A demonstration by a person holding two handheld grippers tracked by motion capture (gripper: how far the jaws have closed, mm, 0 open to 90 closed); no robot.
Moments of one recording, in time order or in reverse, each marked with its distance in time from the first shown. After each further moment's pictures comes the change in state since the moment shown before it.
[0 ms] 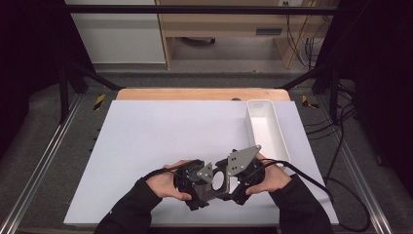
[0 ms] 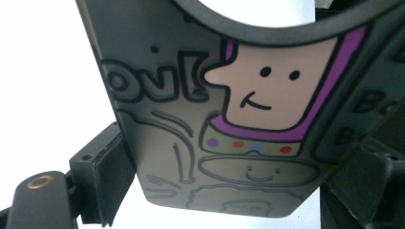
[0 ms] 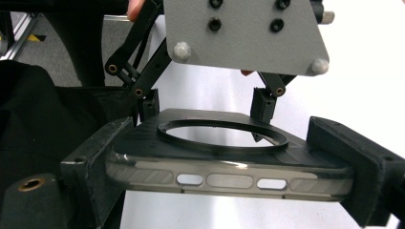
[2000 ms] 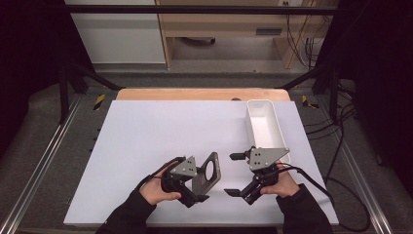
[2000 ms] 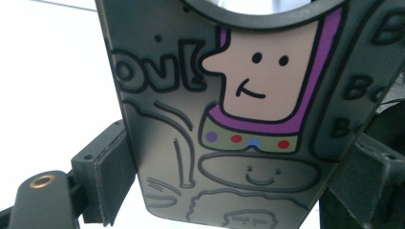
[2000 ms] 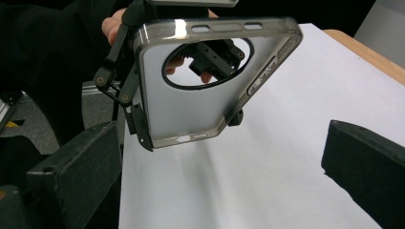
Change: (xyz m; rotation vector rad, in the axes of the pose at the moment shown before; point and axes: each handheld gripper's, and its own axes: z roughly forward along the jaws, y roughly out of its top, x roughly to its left) left arm -0.001 -0.037 -0.010 -0.347 0.043 -0.162; right arm 0.005 -0.036 -0.020 -0.264 -0.128 0.177
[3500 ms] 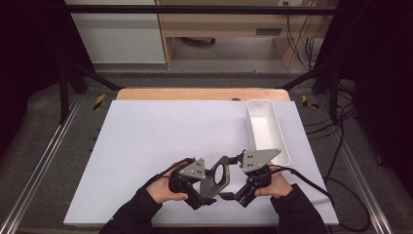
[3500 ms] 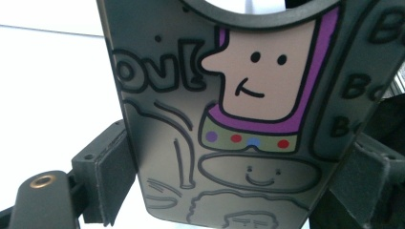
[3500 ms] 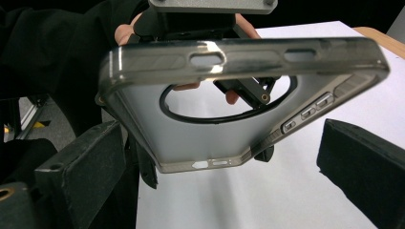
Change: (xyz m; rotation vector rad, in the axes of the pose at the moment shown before) left arm -0.005 0.014 0.015 -0.008 -0.073 0.070; right arm 0.003 -0.001 0.017 -0.008 0.080 0.016
